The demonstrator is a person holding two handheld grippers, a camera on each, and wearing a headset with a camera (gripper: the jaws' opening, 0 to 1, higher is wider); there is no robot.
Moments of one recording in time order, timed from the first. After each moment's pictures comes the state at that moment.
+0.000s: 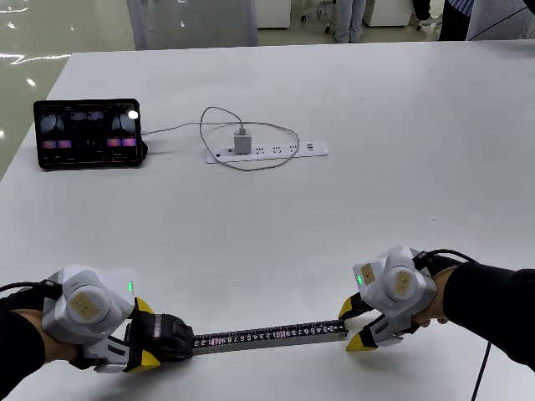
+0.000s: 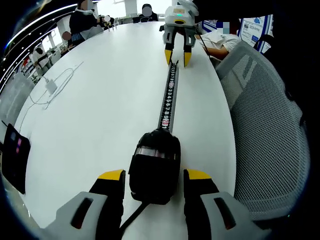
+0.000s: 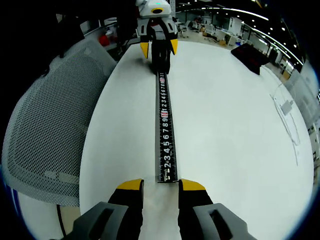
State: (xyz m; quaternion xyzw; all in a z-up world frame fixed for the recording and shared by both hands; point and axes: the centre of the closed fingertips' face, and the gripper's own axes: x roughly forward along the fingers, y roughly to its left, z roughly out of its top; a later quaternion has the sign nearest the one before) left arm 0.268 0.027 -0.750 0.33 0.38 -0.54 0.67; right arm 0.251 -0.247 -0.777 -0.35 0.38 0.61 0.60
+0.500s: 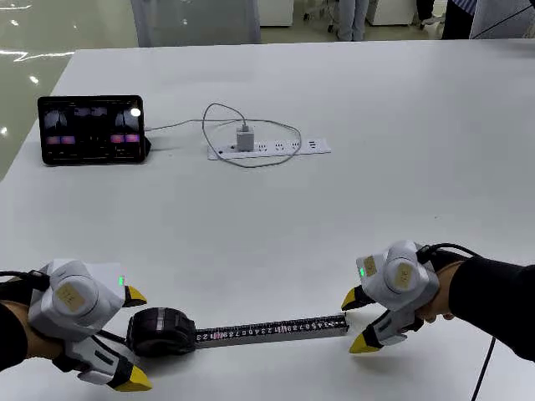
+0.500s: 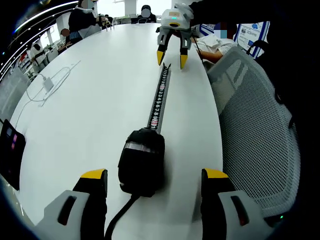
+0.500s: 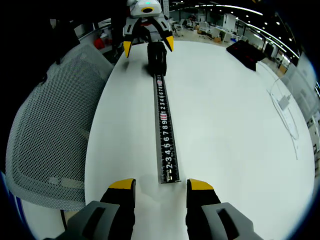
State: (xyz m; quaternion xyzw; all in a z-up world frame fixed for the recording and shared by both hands) left arm 0.250 0.028 -0.740 0.30 0.39 -0.56 0.66; right arm 0.247 -0.245 -0.768 -0.34 0.40 0.60 0.61
